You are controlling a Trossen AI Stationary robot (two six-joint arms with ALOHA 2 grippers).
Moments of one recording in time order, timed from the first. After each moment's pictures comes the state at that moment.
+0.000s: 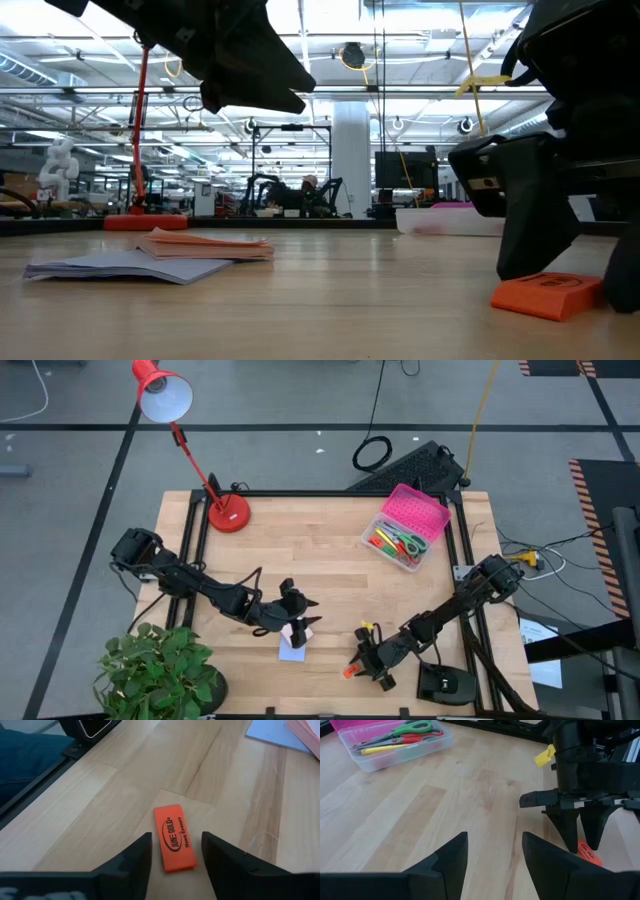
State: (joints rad) left arm -0.39 1.62 0.87 0.18 -0.47 -0.43; right arm 0.61 1.91 0.68 0.58 0.10 0.13
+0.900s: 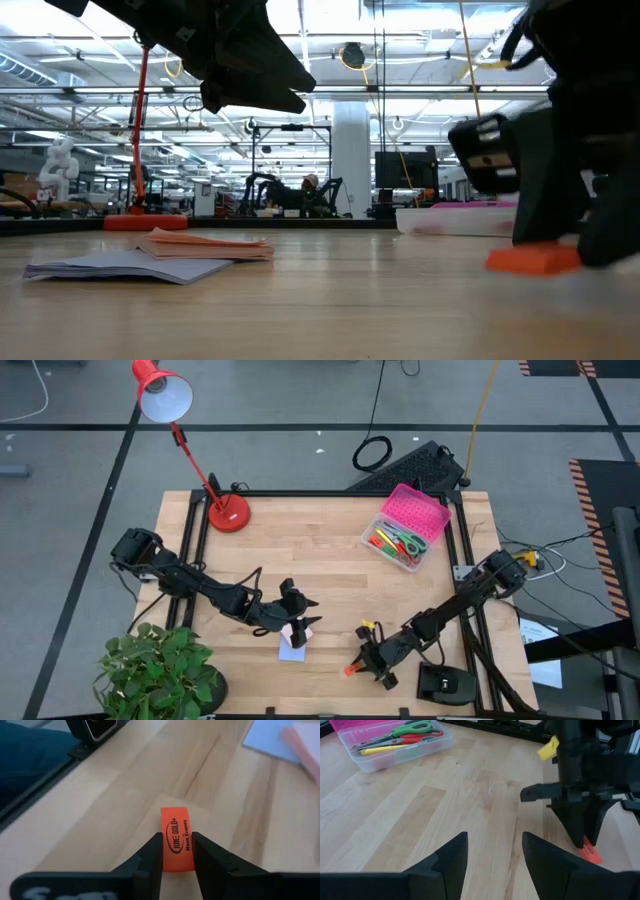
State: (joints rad) left arm -0.39 1.62 0.87 0.19 -0.47 -0.43; right arm 0.61 1.85 0.68 0.54 0.10 0.08
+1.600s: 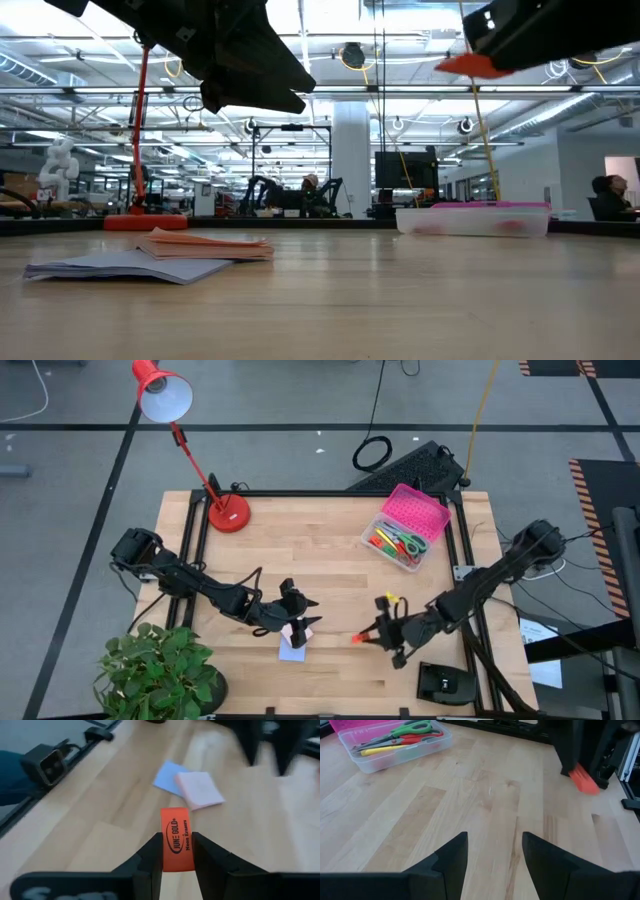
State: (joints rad) left arm -0.39 1.62 0.87 0.18 -0.47 -0.42; right arm 0.60 1.40 0.68 0.11 0.35 0.03
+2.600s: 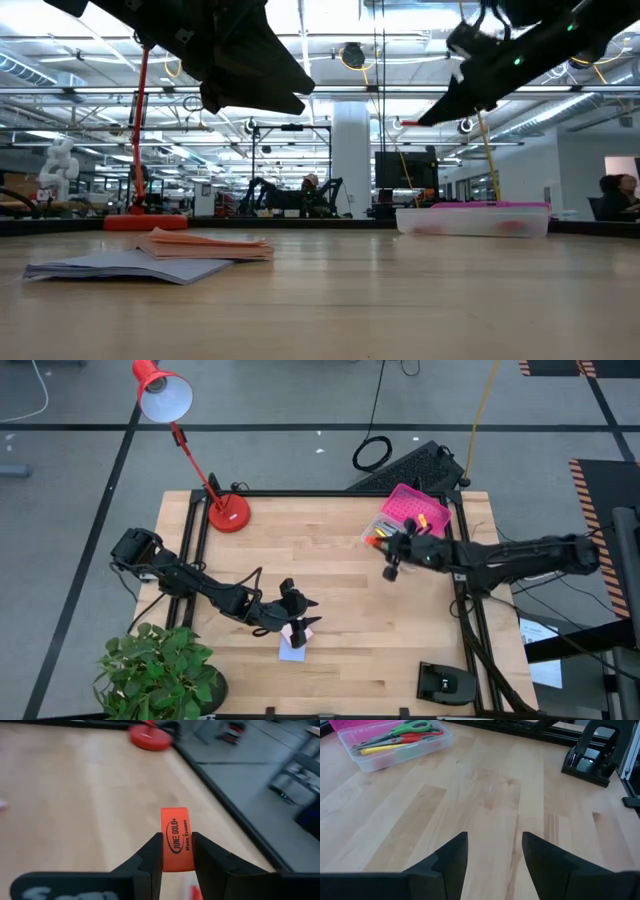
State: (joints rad) left arm -0.39 1.62 0.87 0.18 -0.47 -0.42; right arm -0.07 0.98 0.47 0.04 0.39 -0.04
